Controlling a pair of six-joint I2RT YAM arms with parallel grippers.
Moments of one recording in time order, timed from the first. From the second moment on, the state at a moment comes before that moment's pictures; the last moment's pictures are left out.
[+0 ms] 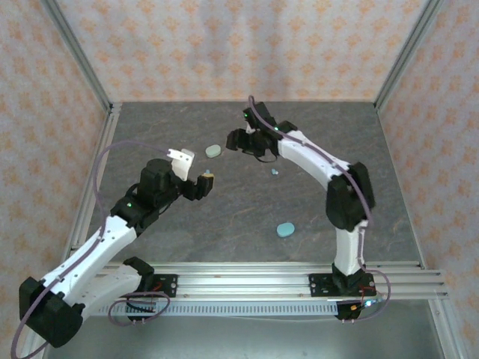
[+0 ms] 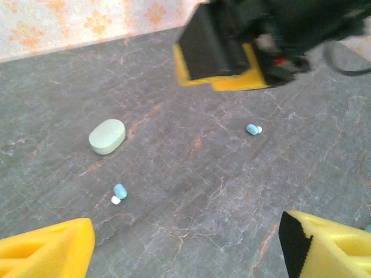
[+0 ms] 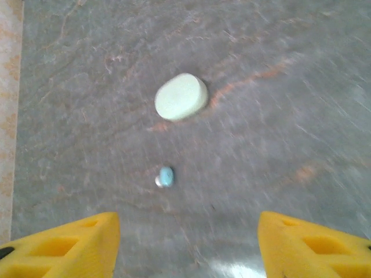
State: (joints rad) left arm -0.45 0.94 0.74 -0.28 0.06 -0.10; right arm 0.59 1.90 1.64 -0.63 -0.18 0.66
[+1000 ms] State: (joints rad) left arm -1.08 1.67 1.04 -0.28 0.05 0.12; right arm 0.33 1.03 0.61 -0.63 0.02 0.76
